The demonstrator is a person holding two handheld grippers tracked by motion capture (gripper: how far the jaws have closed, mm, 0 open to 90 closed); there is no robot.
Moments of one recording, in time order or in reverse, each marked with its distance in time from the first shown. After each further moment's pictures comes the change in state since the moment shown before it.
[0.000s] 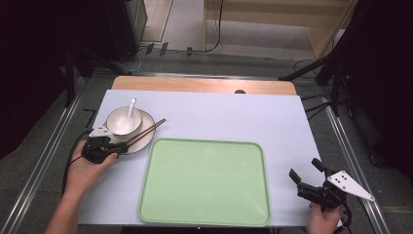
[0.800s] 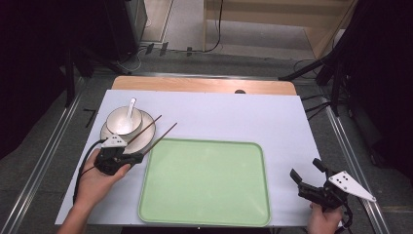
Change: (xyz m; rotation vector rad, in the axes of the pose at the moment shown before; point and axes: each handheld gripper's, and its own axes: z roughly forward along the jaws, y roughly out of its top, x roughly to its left) left arm -0.064 -0.001 -0.007 -0.018 -0.144 0.006; right arm -0.001 0.000 -0.002 -0.006 -0.006 -0.002
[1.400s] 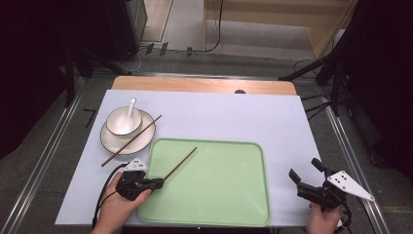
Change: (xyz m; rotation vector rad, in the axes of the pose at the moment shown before) left arm -0.061 -0.031 0.029 0.076 -0.070 -0.064; right arm 0.002 0.000 0.002 0.002 0.011 -0.004
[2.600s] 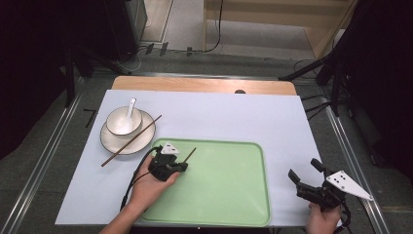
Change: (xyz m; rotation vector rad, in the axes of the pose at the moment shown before) left arm -0.016 0.061 0.058 0.002 0.035 0.092; right arm 0.000 -0.002 0.001 0.013 0.001 0.004
